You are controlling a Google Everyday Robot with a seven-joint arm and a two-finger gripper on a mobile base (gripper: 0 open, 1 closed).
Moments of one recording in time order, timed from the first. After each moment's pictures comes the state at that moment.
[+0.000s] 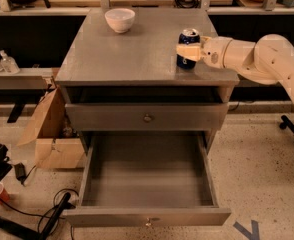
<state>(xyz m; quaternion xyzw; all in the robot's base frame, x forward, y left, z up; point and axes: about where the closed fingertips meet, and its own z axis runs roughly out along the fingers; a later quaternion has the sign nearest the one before) 0.786 -0.149 0.878 -0.32 0.70 0.26 0.59</state>
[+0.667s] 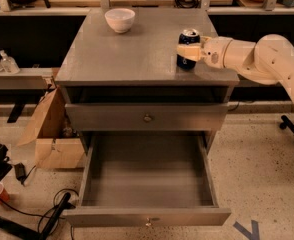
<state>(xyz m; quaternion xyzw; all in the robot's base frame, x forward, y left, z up) 0.786 -0.149 0.878 -0.32 0.70 0.26 0.59</state>
